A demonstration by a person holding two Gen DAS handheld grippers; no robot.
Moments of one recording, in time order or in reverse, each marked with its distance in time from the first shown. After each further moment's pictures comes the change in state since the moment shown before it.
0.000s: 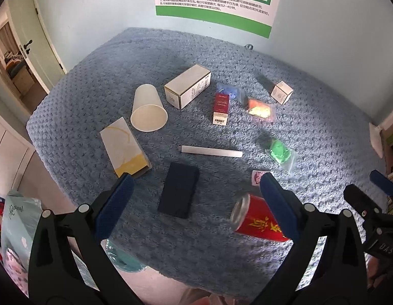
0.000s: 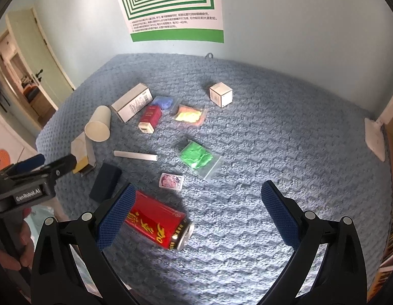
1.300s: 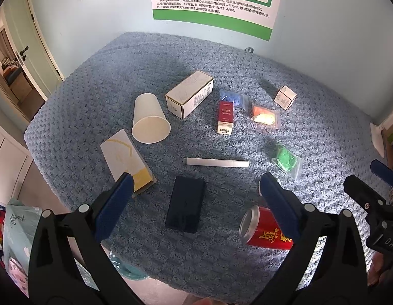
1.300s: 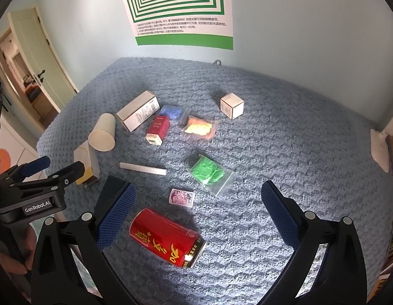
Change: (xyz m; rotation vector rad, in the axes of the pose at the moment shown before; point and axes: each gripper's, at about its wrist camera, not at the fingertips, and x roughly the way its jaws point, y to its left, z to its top) left arm 0.010 0.012 0.017 0.021 -0.014 -0.003; right arm 0.012 0.020 0.019 -0.024 -0.020 0.006
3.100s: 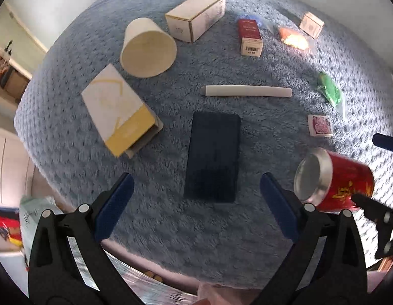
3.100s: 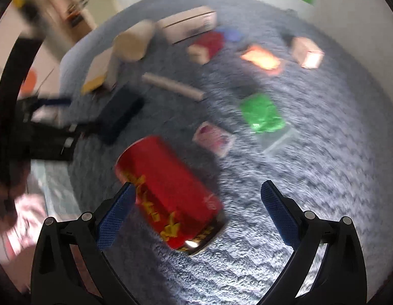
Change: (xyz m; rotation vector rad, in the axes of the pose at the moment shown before) left arm 0.092 0.021 -0.048 0.119 0.270 0.044; right arm 0.096 0.031 -0.058 -0.403 0.307 0.197
